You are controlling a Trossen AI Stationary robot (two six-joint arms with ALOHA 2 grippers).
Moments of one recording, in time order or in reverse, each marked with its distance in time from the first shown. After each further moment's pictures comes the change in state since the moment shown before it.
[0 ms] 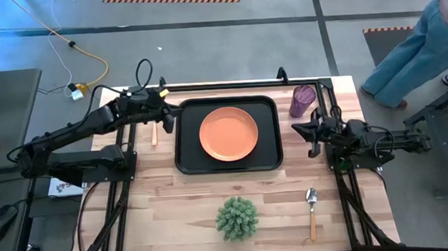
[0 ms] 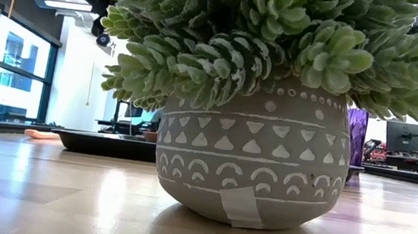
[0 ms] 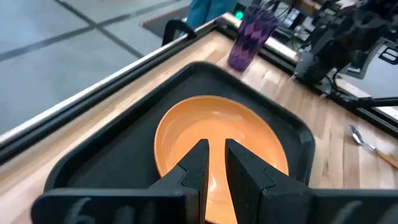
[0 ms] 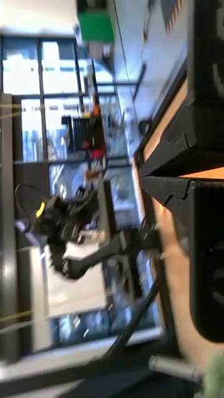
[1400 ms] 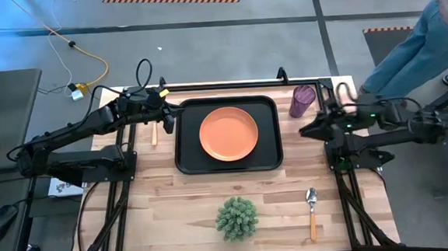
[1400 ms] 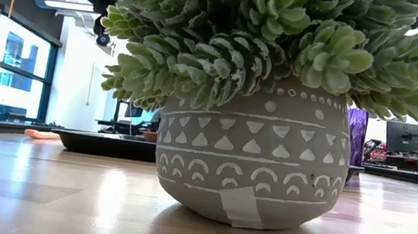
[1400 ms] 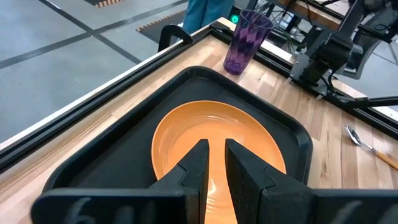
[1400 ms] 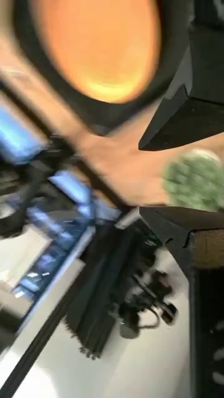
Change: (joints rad) left arm -0.009 0.001 0.000 0.016 -0.001 0.011; right arm 0.000 0.461 0.770 -0.761 -0.376 0.792
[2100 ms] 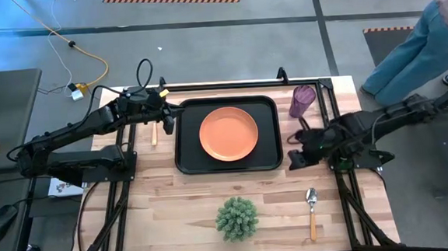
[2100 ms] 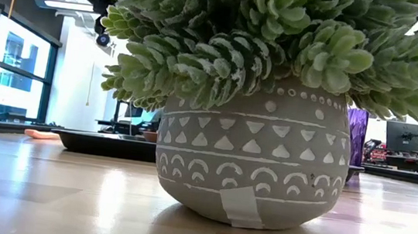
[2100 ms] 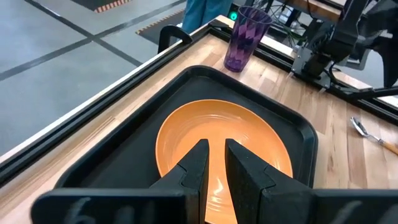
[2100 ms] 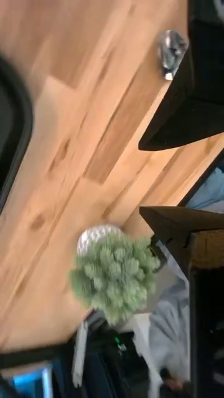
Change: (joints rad) left arm 0.000 0.000 0.000 -0.004 0.000 0.054; right arm 0.280 0.451 0.099 -0.363 0.031 0.681
